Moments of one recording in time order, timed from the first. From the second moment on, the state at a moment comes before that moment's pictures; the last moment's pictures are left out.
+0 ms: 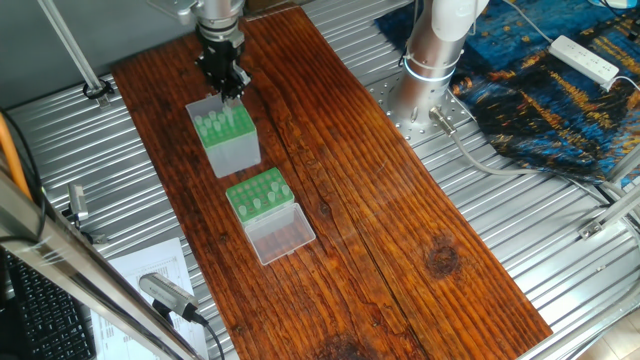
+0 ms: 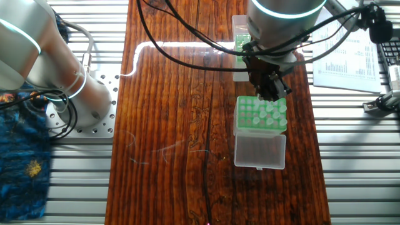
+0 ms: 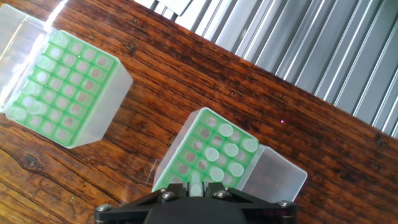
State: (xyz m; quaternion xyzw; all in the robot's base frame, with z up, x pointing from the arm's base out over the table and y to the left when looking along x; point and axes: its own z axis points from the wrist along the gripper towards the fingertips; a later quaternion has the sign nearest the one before) arm 0.499 -0.069 0.223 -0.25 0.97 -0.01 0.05
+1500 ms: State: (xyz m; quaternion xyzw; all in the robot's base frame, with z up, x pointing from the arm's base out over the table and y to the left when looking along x) arm 0.500 -0.053 0.244 -0.28 0.96 0.00 0.01
